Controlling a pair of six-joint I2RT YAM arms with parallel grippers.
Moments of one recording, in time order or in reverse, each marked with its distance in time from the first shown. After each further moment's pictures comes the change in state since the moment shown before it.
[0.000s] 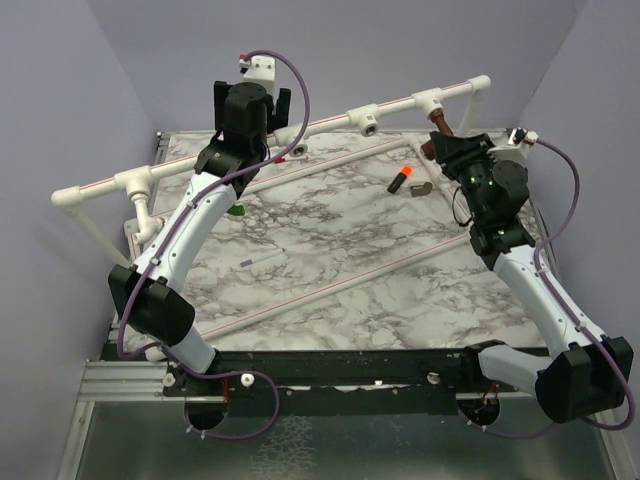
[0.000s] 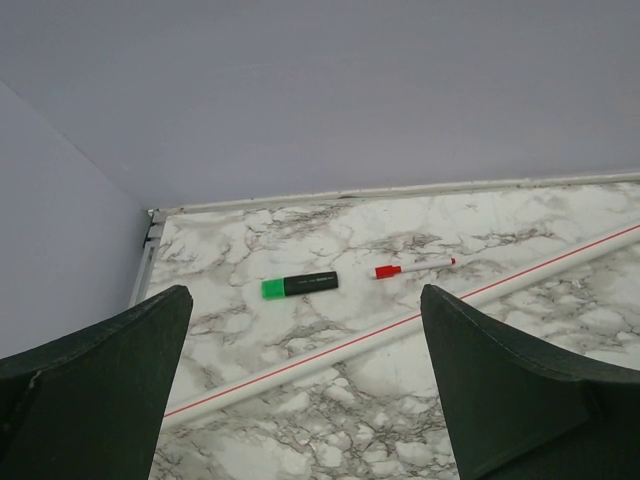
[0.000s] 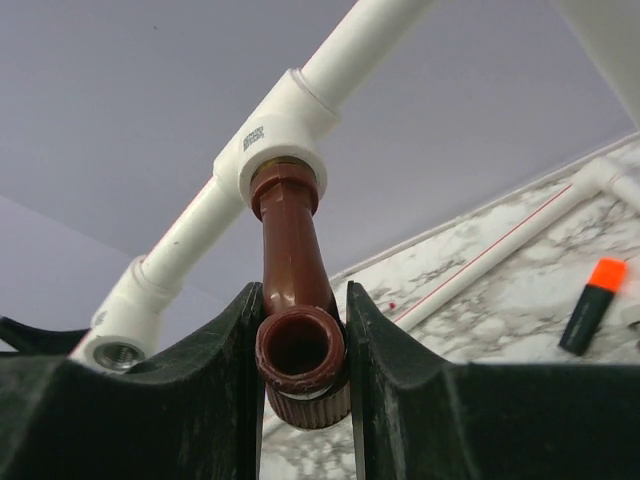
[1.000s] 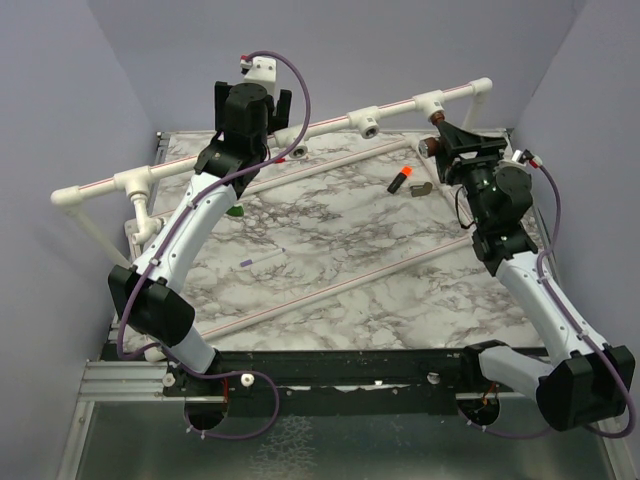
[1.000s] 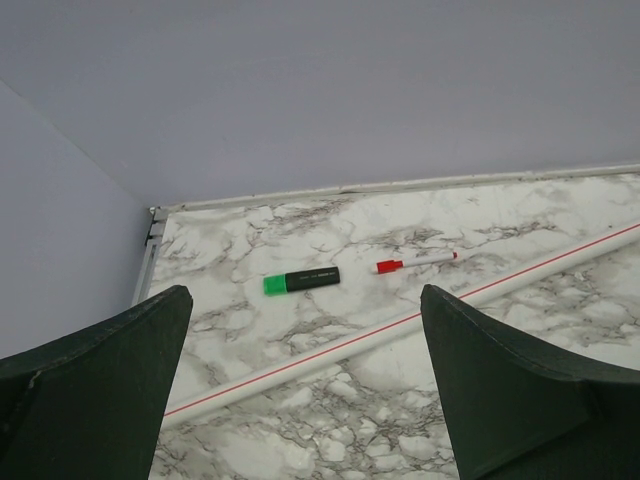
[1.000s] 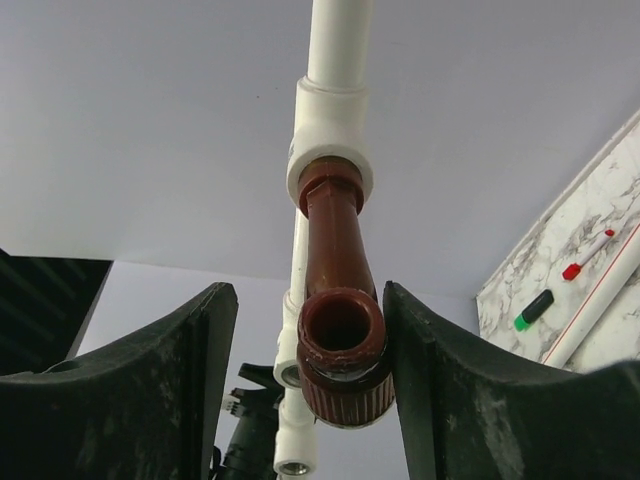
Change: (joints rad) left arm -0.002 -0.002 0.000 -0.013 0.000 0.008; right arm -0.013 -0.047 -0.052 0.002 -0.013 0.734
